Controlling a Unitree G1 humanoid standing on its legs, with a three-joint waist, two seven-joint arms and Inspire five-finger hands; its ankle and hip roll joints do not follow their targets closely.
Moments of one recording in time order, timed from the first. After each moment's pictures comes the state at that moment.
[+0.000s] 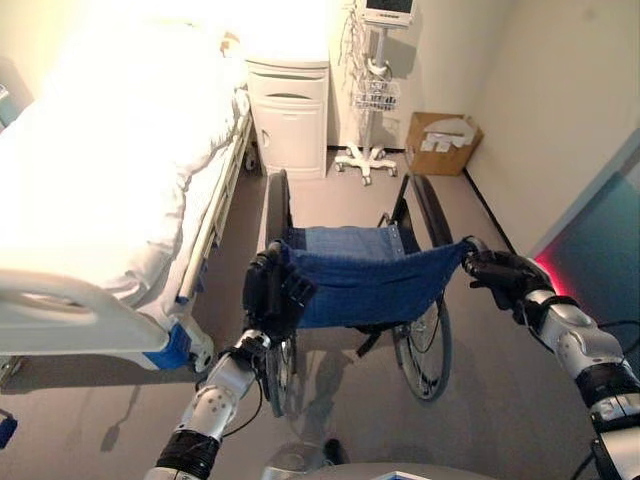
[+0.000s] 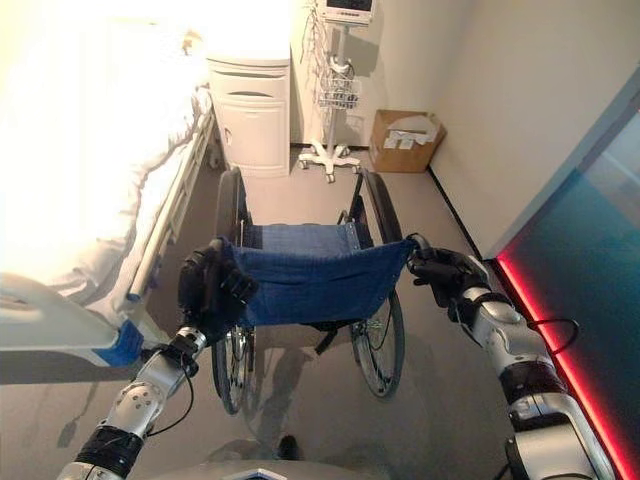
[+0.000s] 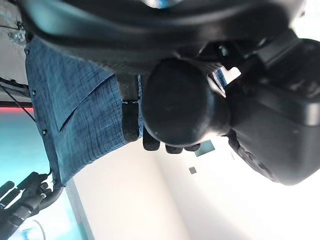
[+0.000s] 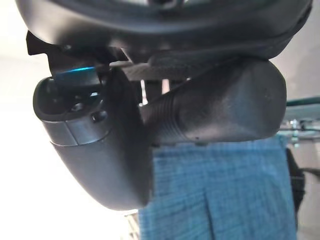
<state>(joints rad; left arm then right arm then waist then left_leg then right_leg) -0.03 0.35 -0.16 0.27 -1.34 0.13 -0.16 -0.32 -0.66 0.16 0.58 0.72 0.19 0.04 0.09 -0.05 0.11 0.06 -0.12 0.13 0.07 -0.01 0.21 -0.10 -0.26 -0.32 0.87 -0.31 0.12</state>
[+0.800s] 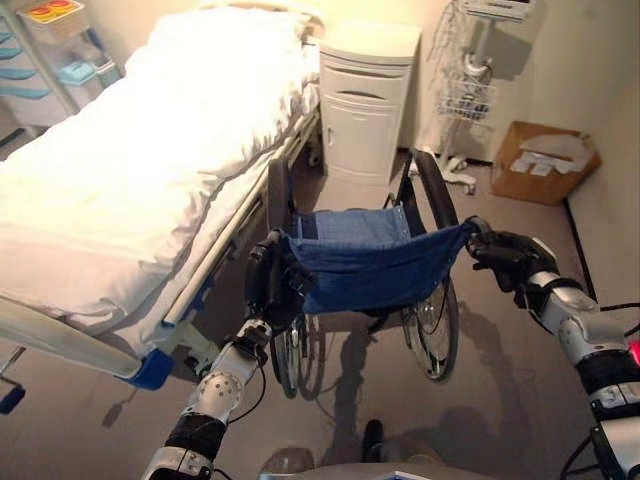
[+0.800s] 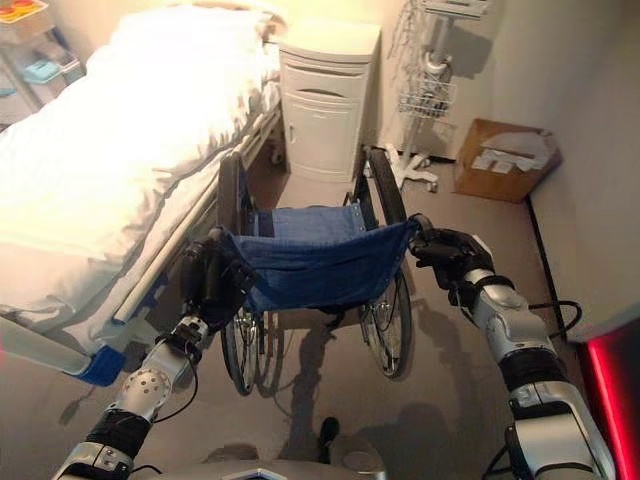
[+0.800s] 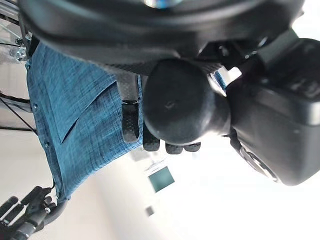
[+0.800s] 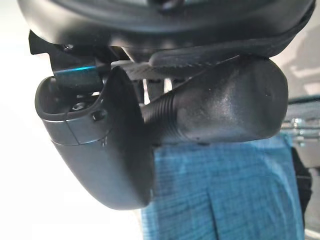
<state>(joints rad) -0.06 0.33 -0.16 0.37 -1.32 0.08 -0.20 -0.40 -0.67 0.18 0.57 0.66 0.20 -0.01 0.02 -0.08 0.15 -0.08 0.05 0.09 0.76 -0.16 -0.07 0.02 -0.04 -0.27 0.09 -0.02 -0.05</state>
